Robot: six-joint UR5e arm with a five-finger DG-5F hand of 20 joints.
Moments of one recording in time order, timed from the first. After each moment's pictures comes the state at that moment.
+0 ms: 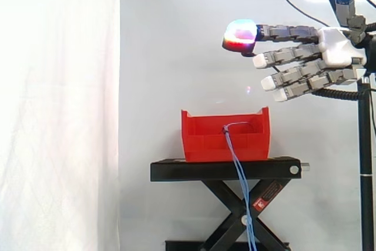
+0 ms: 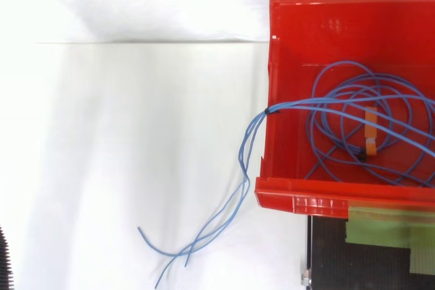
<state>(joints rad) 0.01 -1.82 -1.52 -2.96 -1.82 0.14</state>
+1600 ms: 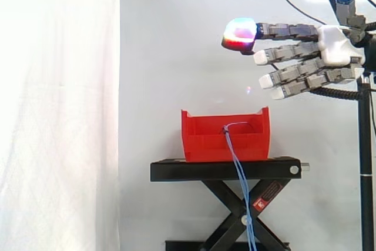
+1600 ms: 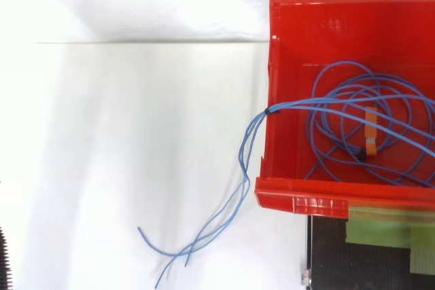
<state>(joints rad) 0.02 -1.82 -1.52 -2.94 -1.82 0.10</state>
